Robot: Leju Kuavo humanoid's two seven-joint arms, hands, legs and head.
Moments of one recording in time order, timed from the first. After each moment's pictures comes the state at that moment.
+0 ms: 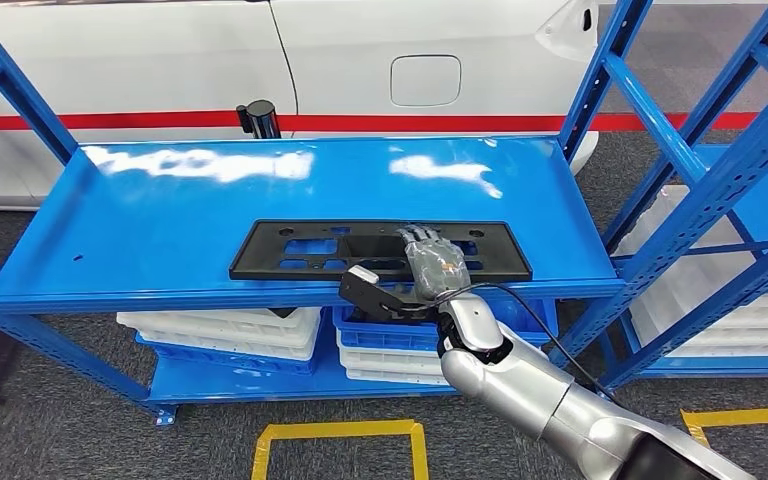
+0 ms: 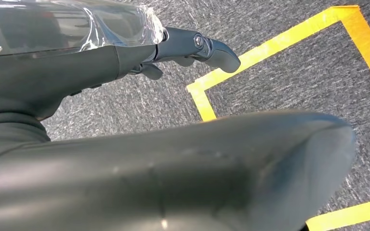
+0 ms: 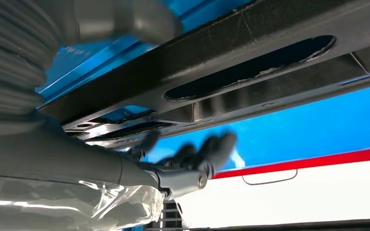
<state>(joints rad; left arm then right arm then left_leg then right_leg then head) -0.07 -0.07 -0.68 -0.24 0.27 0.47 -0.09 -0.68 -0.13 0.89 -0.88 0.72 -0.10 0.43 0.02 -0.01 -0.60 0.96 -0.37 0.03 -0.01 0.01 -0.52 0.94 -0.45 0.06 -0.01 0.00</state>
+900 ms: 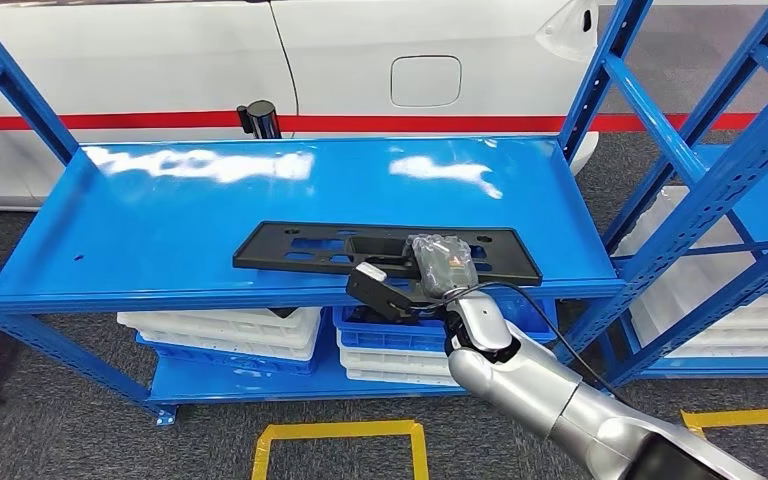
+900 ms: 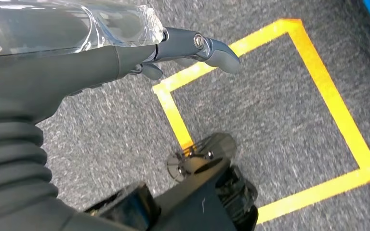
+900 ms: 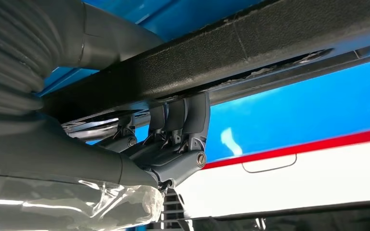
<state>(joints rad) -0.08 -0.07 -0.69 -0.24 0.30 0.46 -0.24 -0.68 -0.16 0.89 -0.90 0.71 -0.15 0.42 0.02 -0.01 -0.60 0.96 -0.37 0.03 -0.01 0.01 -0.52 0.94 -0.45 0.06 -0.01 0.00</state>
